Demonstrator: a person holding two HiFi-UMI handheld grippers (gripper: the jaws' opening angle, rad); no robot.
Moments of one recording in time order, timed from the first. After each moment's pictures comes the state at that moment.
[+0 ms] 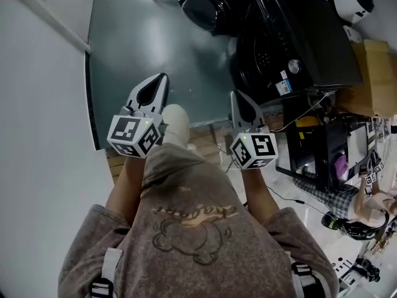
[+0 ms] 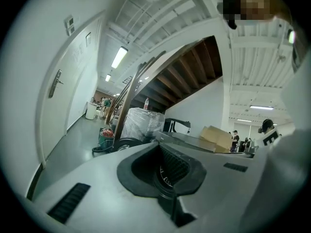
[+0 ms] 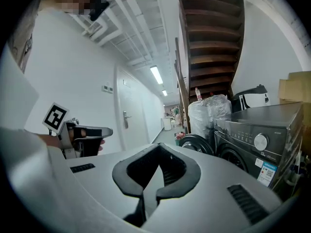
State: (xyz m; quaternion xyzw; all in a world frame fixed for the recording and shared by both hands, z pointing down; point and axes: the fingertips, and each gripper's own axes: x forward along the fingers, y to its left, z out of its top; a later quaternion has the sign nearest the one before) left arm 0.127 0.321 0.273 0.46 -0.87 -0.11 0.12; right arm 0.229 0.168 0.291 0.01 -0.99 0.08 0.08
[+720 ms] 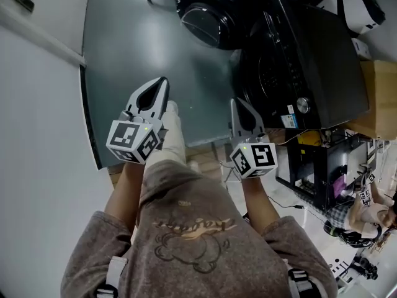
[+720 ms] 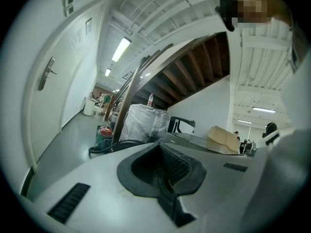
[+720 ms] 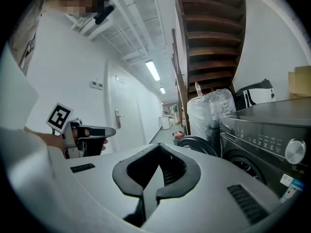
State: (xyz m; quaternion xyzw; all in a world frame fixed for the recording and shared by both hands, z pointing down) left arm -0.018 0.252 0.295 0.47 -0.86 -0.11 0.14; right arm 0.093 0.107 0.314 0.02 -0.99 0.09 0.09
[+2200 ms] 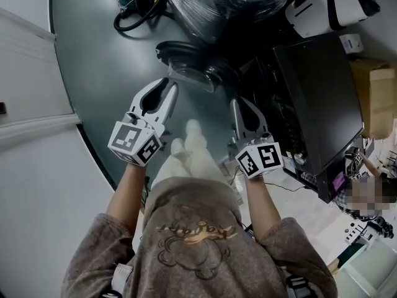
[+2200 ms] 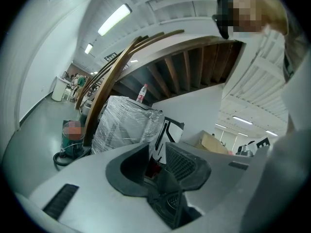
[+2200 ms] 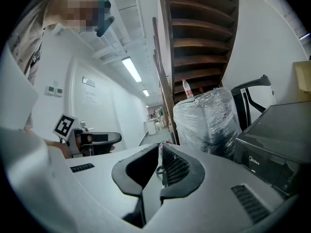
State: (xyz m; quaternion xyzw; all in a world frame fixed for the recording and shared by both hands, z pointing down) left arm -0.318 0.081 0.240 0.61 -0.76 -0.13 0.18; right arm -0.187 -0.025 0.246 0.10 -0.98 0.12 0.08
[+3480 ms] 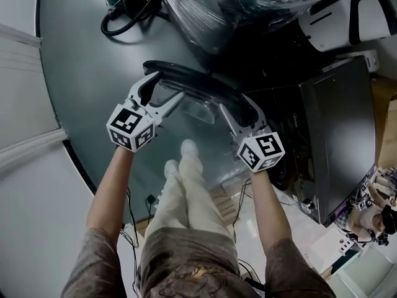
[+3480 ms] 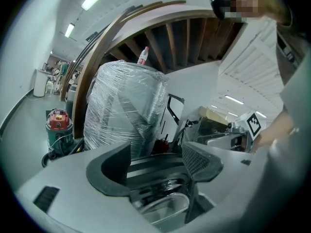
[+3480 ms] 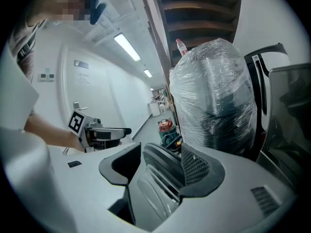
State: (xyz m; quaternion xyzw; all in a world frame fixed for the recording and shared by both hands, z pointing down) left arm -0.410 -0.048 0.437 0.66 -0.71 -0.03 0.22; right arm -0.289 -0.139 0.433 0.04 -0.97 0.14 0.19
